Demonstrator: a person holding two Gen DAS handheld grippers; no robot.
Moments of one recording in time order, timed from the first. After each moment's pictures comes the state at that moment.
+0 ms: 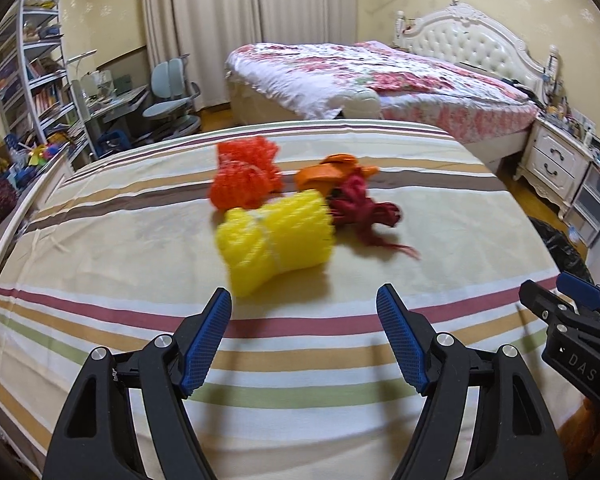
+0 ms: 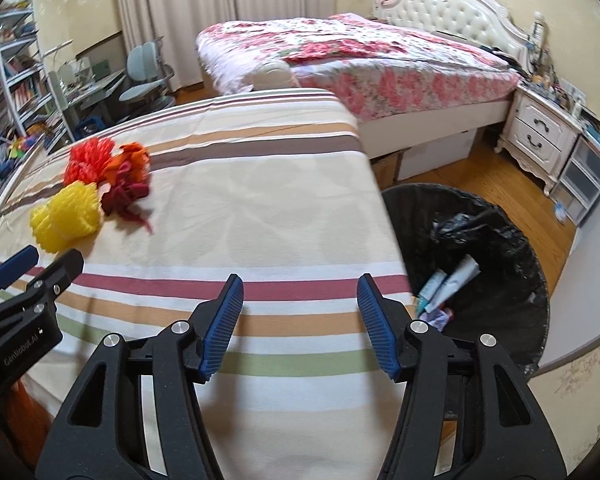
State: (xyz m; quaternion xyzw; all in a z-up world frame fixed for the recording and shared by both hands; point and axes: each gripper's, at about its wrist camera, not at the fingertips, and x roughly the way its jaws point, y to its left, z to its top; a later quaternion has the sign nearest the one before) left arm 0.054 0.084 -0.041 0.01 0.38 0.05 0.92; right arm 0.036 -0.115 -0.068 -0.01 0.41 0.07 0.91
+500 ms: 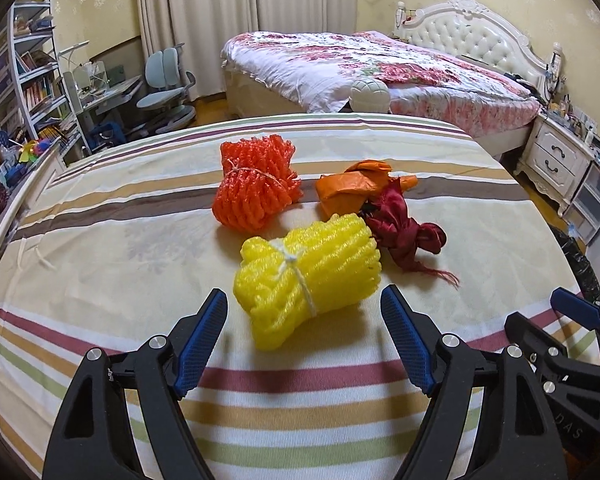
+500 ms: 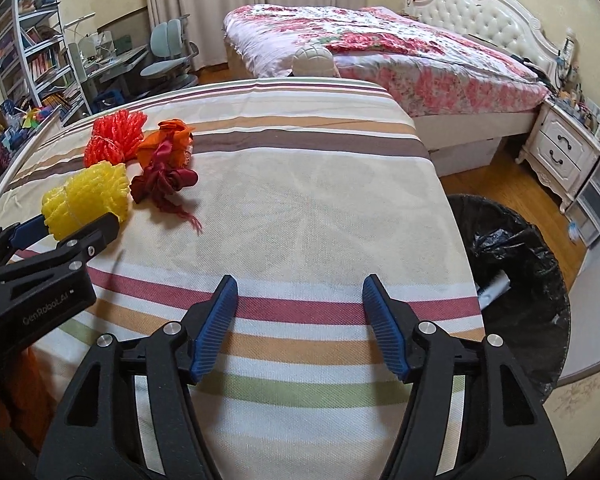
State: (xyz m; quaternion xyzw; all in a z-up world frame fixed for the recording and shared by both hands) left arm 0.085 0.107 -0.047 0.00 0.40 0.03 0.92; right arm 0.045 -0.077 -0.071 -0.03 0.43 0.10 0.90
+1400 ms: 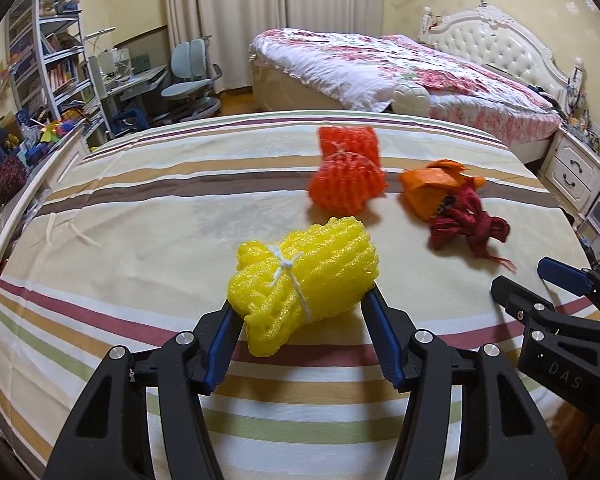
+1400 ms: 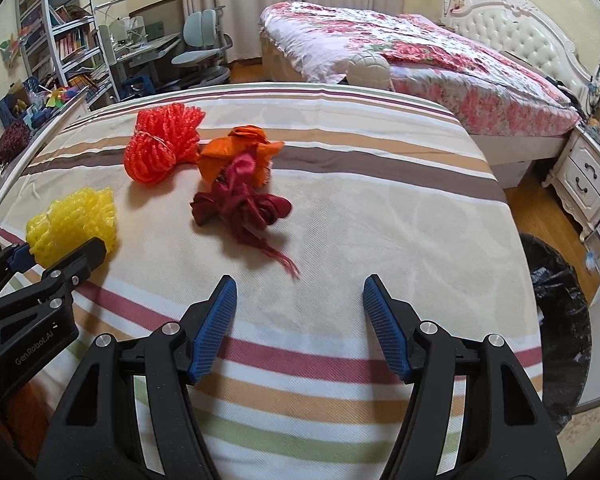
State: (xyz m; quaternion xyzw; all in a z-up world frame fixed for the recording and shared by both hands) left arm 0.069 0.163 -0.045 -0.01 0.40 0.07 0.91; right arm 0.064 -0.012 -0.069 -0.06 0.42 0.15 0.89
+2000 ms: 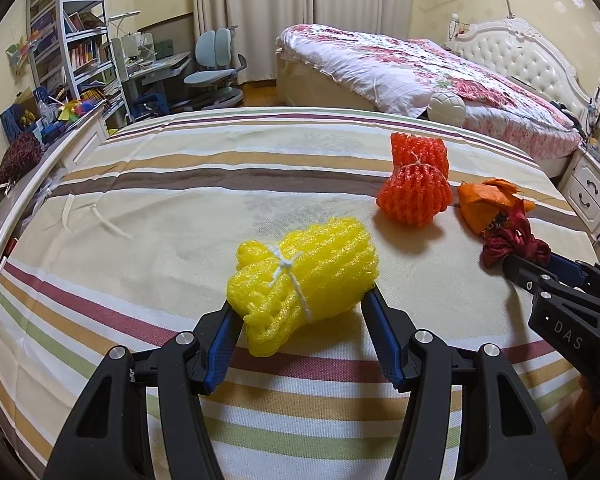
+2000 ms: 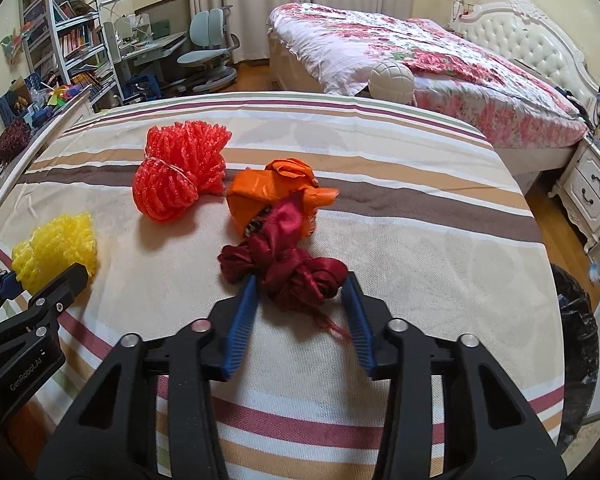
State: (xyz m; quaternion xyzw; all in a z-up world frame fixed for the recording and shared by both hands) left arm 0.072 0.199 -0.049 -0.04 0.41 0.10 0.91; right arm 0.082 0.021 -0.067 -0.07 0.42 0.16 0.89
